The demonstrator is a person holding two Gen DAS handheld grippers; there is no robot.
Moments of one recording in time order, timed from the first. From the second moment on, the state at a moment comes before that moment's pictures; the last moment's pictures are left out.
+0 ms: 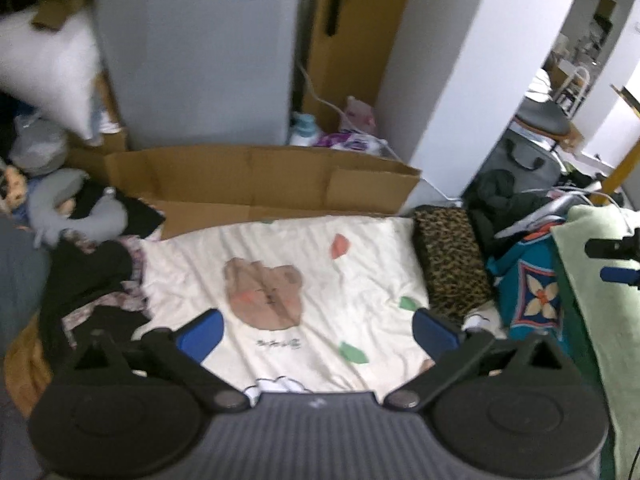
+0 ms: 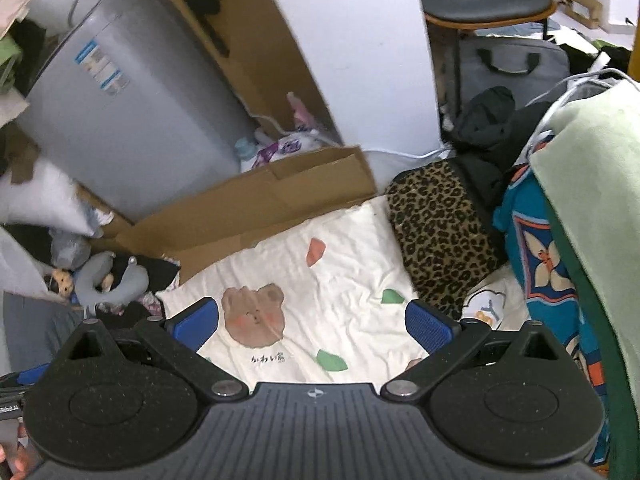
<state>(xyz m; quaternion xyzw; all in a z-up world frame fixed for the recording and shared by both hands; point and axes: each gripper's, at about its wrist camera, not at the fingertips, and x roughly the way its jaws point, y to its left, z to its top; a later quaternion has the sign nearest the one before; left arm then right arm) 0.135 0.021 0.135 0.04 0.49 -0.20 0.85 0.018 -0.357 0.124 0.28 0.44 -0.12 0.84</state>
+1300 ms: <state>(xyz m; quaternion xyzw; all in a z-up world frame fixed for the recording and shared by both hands) 0.030 0.054 0.055 -0.02 0.42 -0.10 0.90 -0.034 -0.218 0.032 0.13 0.44 -0.07 0.88</state>
